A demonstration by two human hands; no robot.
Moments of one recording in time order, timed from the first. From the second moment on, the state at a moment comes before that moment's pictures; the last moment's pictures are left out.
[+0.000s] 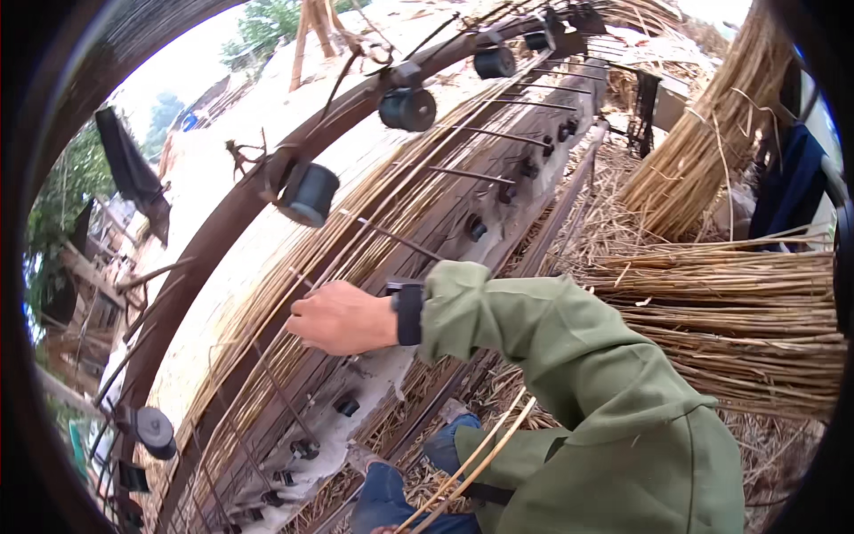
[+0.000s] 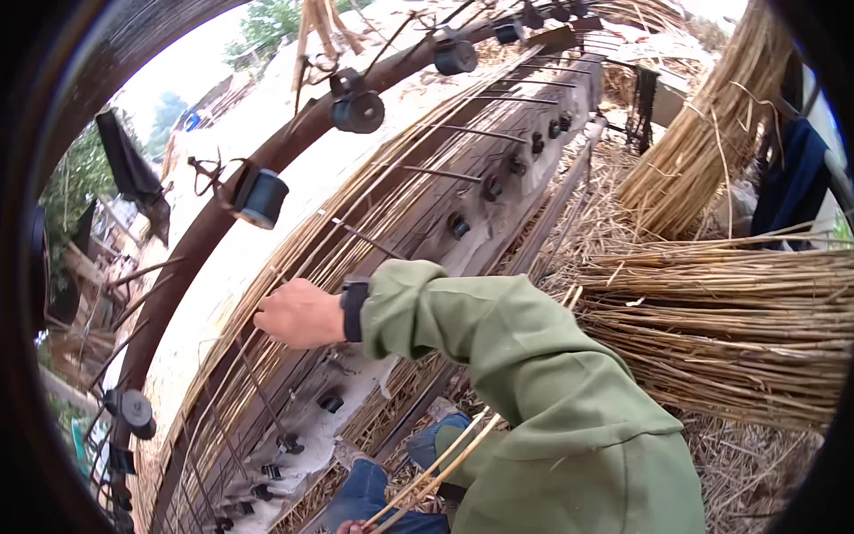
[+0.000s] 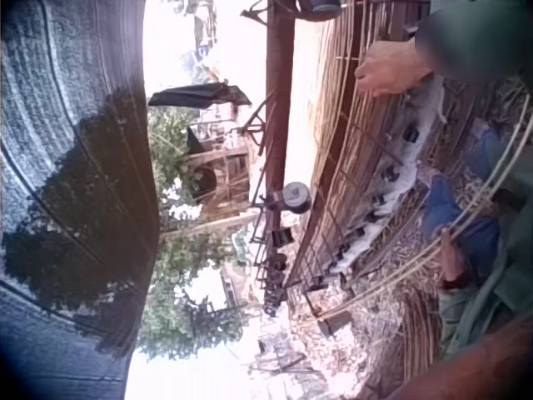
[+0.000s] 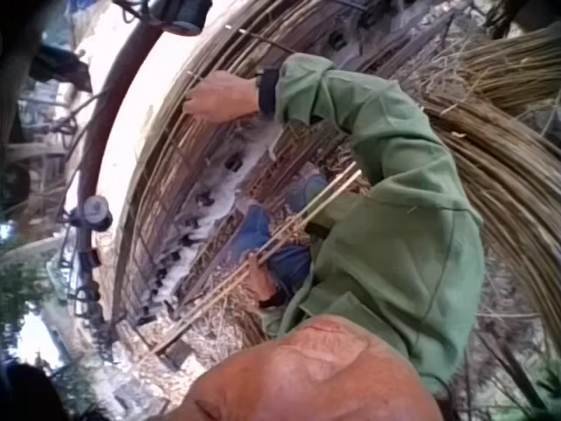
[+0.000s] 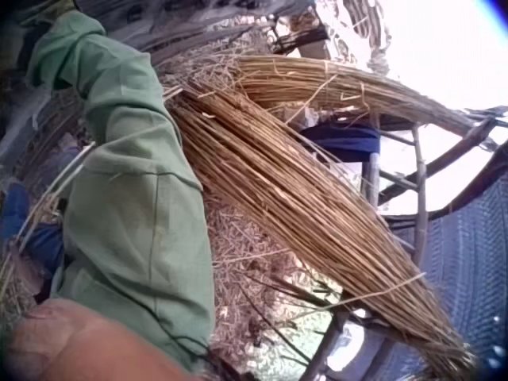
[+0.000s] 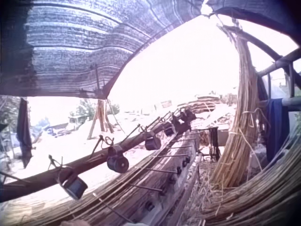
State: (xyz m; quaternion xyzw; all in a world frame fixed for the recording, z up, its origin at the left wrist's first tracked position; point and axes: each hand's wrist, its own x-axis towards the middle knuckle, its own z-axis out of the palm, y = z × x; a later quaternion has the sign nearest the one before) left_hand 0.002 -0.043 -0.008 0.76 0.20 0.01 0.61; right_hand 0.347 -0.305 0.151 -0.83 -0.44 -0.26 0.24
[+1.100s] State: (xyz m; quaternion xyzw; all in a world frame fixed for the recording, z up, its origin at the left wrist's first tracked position) left_hand 0.022 -0.059 -0.026 0.52 0.10 0.06 0.84; right_hand 0.295 -0.200 0.143 -0.85 -0.48 -0.20 0.08
